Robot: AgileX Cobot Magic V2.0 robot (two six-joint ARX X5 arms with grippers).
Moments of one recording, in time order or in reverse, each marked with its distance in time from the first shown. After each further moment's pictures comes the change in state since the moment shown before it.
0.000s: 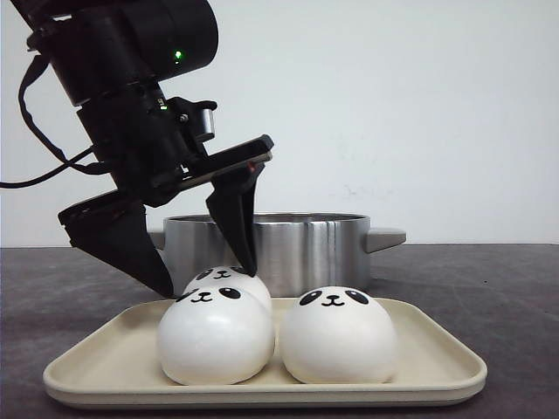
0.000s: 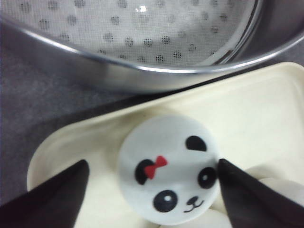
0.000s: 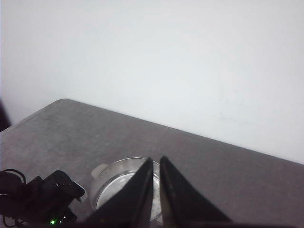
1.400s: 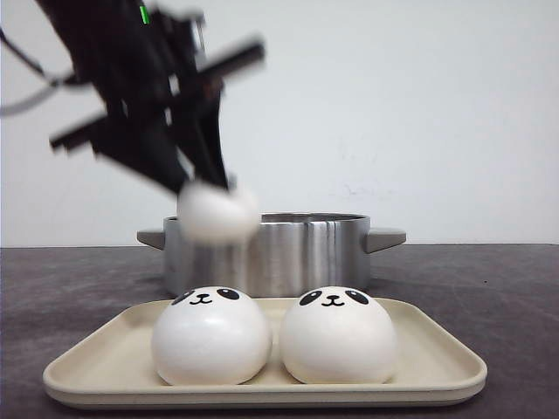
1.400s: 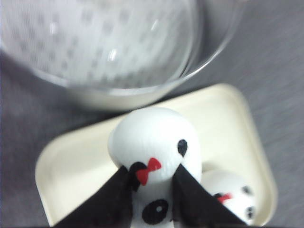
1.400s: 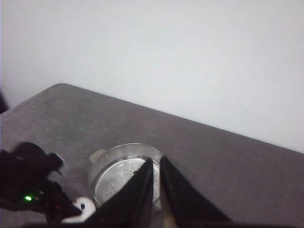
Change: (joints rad) left arm -0.057 -0.251 0.011 -0.053 -0.061 -0.002; right arm 0.000 0.011 0.000 -0.050 0.000 0.008
